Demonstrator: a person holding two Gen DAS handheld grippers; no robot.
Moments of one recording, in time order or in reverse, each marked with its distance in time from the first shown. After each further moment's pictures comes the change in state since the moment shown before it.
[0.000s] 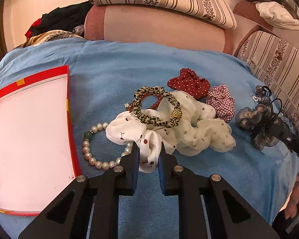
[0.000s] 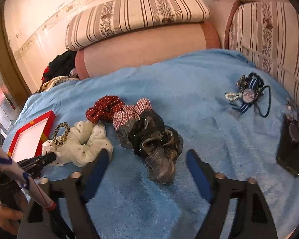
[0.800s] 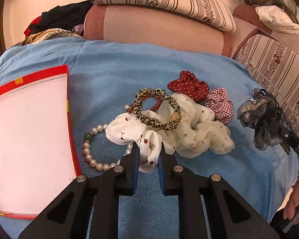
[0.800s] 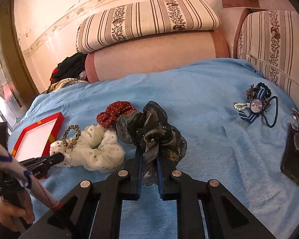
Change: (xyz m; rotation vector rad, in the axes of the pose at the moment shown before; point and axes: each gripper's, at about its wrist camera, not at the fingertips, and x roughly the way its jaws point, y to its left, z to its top) left arm 0.000 0.006 0.003 -0.018 -0.006 -0.032; right arm -0.009 0.015 0.002 -0.049 -0.058 0.051
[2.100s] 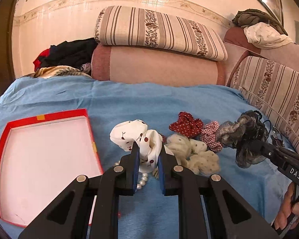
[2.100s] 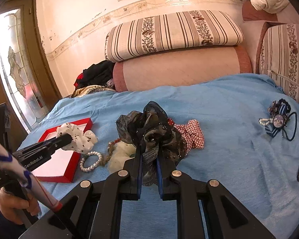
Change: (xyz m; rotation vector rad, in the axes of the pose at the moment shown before) left arm -0.070 0.005 0.014 0.058 -0.254 0.035; right arm -0.013 0.042 -0.002 -0.050 -0.086 0.153
